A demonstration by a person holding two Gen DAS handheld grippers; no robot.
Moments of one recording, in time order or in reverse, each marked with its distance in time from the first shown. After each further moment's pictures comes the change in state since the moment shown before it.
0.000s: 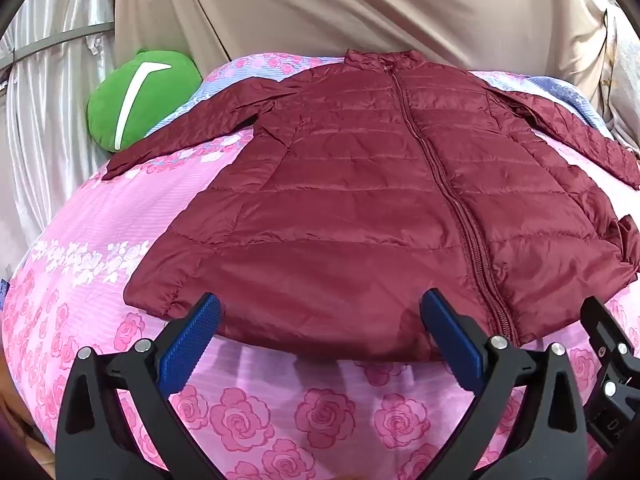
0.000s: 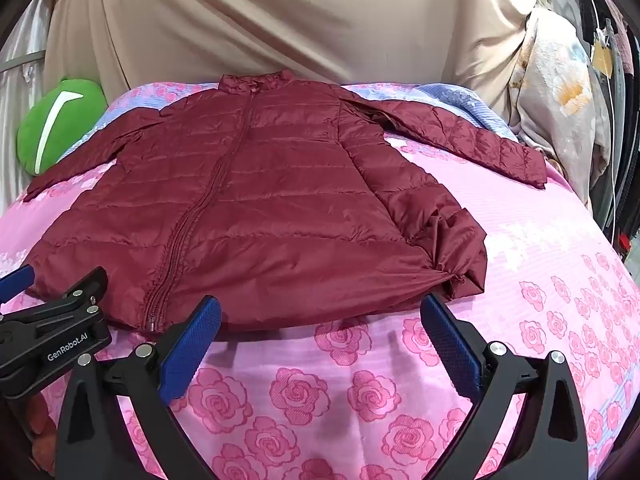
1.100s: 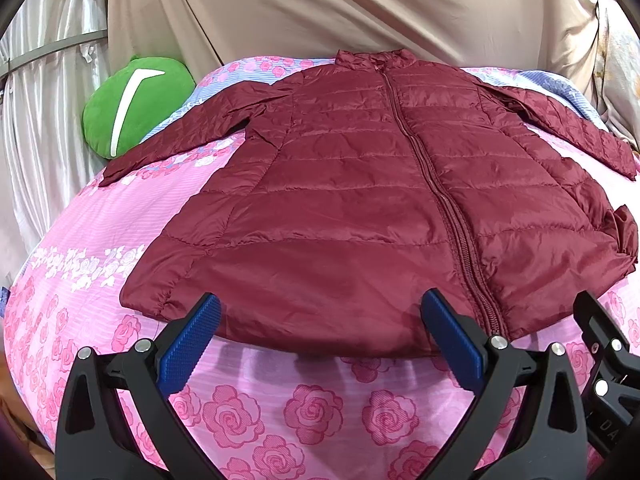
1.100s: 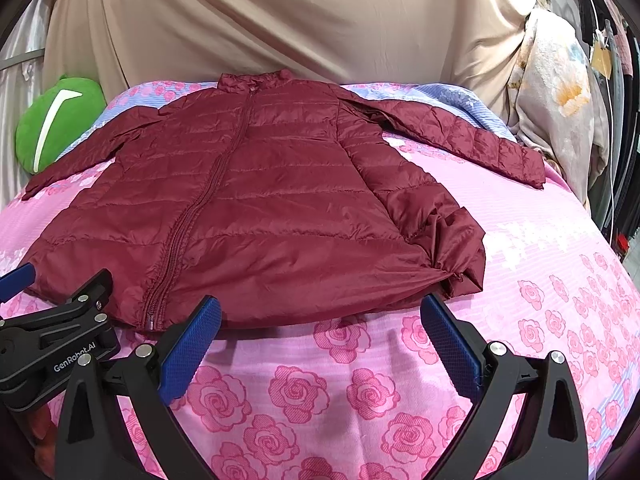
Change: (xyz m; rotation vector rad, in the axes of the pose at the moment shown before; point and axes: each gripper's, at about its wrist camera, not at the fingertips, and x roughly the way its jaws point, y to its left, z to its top) left arm -0.002 -0.007 -0.002 0.022 -0.010 -0.003; right arm -0.001 0.001 0.000 -0.015 -0.007 -0.013
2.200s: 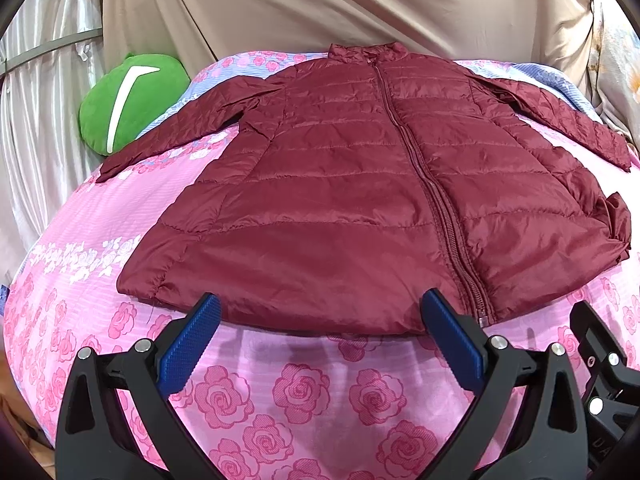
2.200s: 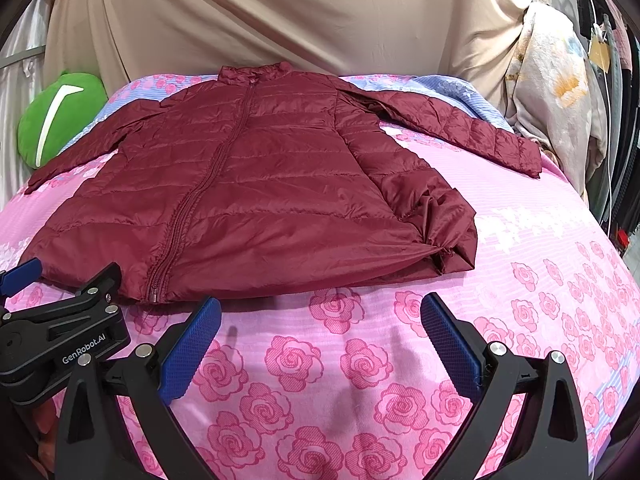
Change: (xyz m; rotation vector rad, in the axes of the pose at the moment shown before) left arm -0.007 -0.007 -0.008 0.015 0.021 -0.011; right arm -0.009 -0.005 -0.012 0.001 0.034 0.005
